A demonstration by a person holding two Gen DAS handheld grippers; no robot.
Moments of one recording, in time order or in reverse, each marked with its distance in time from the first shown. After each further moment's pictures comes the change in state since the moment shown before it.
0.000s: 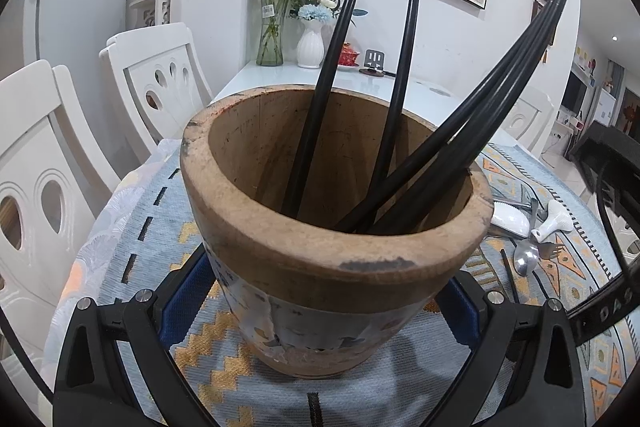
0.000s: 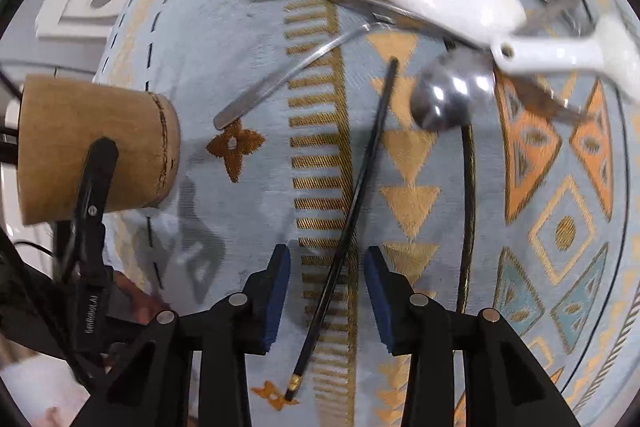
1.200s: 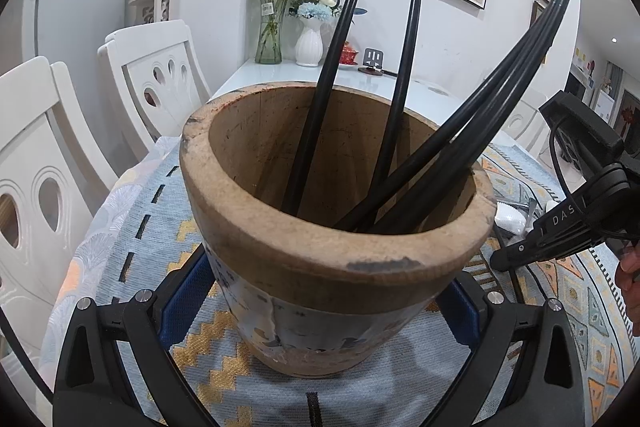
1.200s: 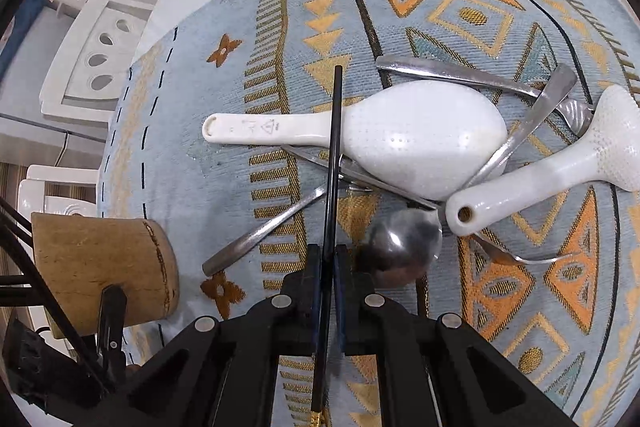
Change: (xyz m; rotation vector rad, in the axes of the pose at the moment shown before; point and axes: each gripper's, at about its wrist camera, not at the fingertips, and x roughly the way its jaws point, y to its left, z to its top) left arm 0.001 0.002 0.002 -0.007 0.009 -0.008; right arm -0.011 -0.030 0.065 0.101 -0.191 0.095
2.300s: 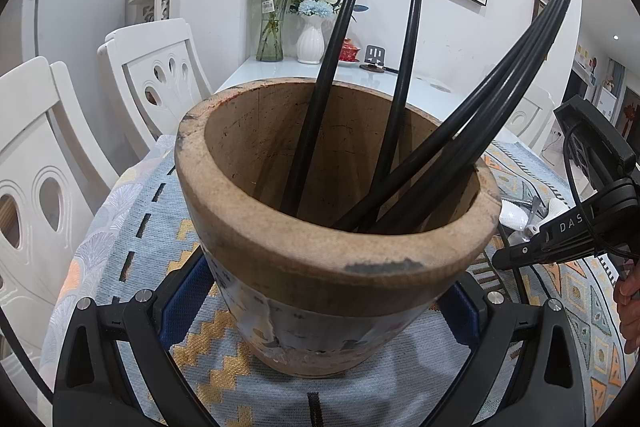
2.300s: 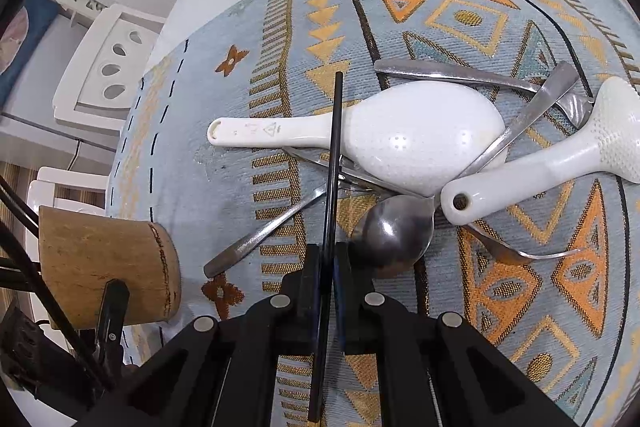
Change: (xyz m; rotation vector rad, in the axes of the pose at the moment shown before) left arm 0.003 0.001 0.002 0.003 0.011 0.005; right arm -0.003 -0.009 -0.011 -0.007 -0.066 0.039
